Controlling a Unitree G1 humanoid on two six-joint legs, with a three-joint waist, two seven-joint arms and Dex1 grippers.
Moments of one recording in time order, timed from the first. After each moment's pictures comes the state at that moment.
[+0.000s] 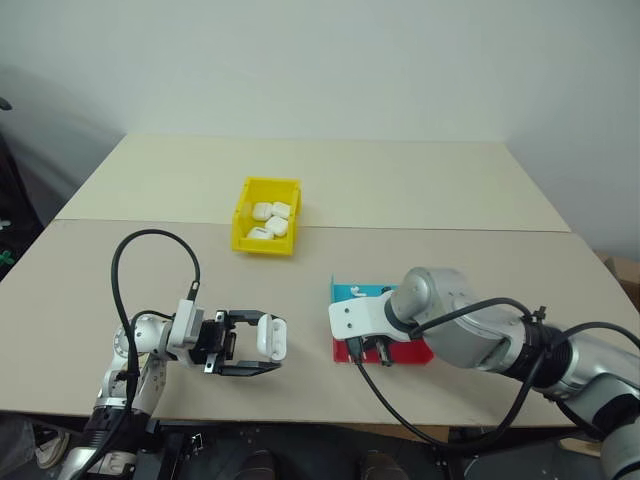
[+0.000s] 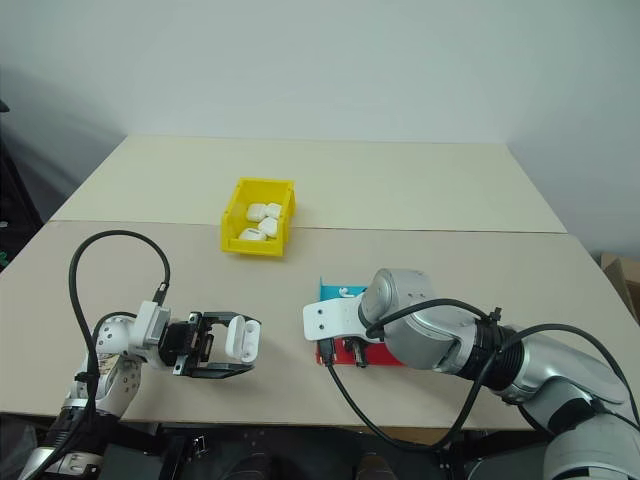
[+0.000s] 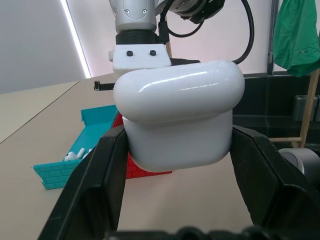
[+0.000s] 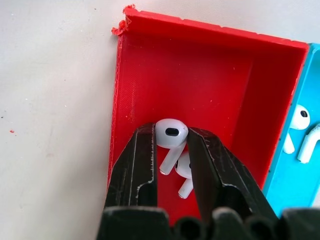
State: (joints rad) left arm -0.28 0.56 0.00 0.17 -0.61 -0.24 -1.61; right arm -0.99 -0.77 0.96 -0.44 -0.14 1.07 1.15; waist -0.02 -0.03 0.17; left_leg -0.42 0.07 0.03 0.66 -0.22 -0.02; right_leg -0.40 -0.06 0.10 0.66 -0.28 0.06
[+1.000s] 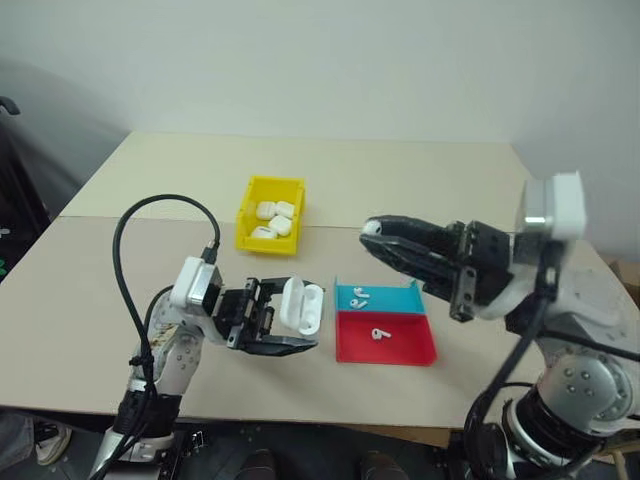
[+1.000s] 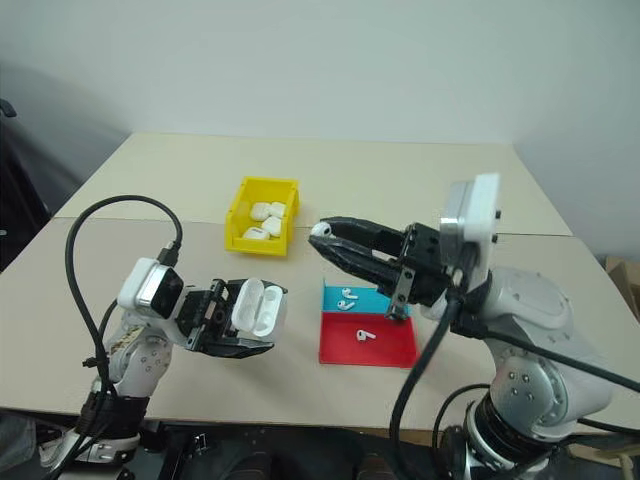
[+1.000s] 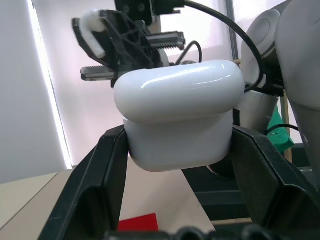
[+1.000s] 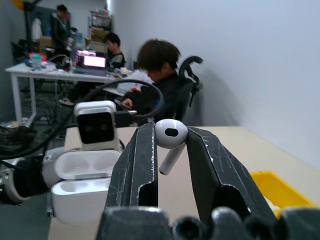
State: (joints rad) left arm -0.39 0.39 0.00 -0.12 -0.79 0.09 -1.50; right arm -0.54 -0.22 -0.39 -0.85 0.62 0.97 0.99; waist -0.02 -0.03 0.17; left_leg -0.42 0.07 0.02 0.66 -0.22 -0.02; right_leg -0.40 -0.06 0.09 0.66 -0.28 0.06
